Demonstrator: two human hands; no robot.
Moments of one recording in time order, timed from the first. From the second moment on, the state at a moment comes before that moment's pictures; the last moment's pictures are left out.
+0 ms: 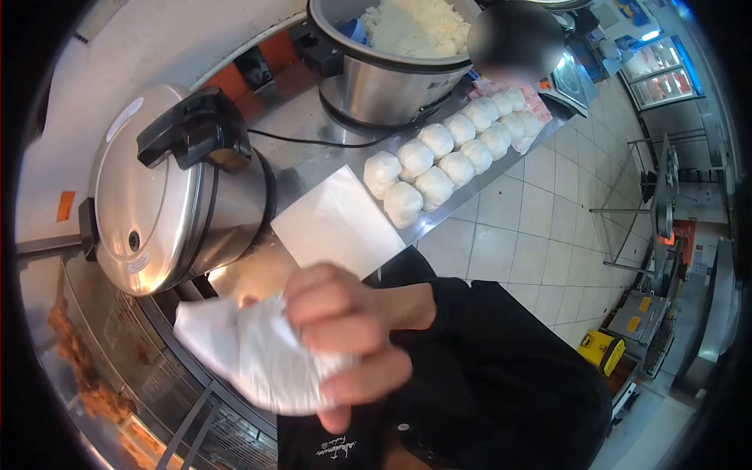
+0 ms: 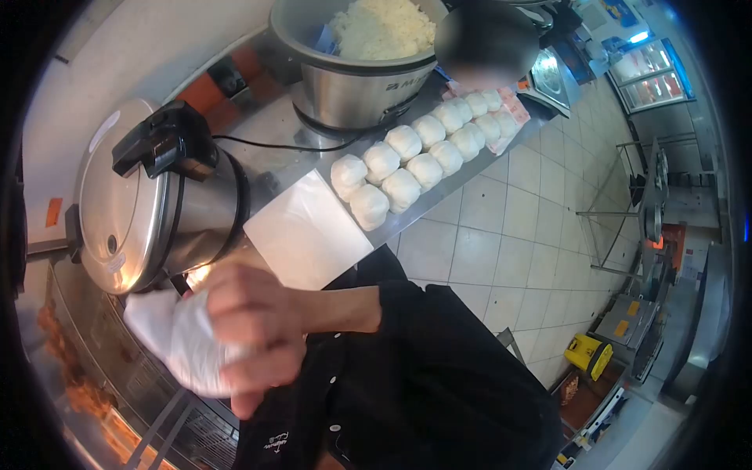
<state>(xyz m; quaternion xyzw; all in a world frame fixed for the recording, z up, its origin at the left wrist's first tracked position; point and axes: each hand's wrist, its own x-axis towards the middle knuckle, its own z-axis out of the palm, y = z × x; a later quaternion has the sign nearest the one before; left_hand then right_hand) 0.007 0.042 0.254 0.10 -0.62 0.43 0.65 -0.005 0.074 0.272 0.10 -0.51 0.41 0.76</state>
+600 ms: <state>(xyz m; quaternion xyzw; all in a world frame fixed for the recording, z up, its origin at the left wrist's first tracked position) 0.008 0.012 0.207 0.24 0.59 0.77 0.06 0.039 0.119 0.230 -0.05 -0.64 0.48 0.59</state>
